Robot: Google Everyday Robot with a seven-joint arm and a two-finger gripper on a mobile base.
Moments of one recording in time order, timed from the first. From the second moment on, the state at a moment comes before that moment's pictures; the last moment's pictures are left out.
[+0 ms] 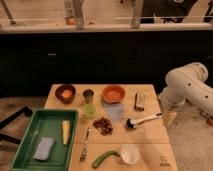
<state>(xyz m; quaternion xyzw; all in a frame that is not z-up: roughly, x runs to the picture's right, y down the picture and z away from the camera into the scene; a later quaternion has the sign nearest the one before) 0.286 0.108 0.684 -0.28 0.02 0.02 0.96</state>
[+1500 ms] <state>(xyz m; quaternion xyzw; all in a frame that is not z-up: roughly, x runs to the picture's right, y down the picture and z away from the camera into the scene) 0.295 0.113 0.694 -0.29 -0.02 0.02 0.96</state>
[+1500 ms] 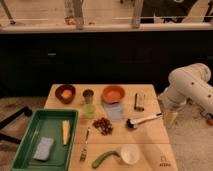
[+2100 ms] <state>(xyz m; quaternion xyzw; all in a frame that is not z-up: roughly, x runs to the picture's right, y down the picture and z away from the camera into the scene) 0.287 0.130 0.734 -0.31 -0.03 -0.03 0.95</state>
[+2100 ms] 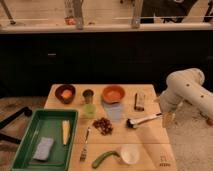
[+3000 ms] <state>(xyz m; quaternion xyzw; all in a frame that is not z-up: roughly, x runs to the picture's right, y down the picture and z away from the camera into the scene) 0.293 0.140 0.798 -0.33 -0.03 -0.07 0.94</state>
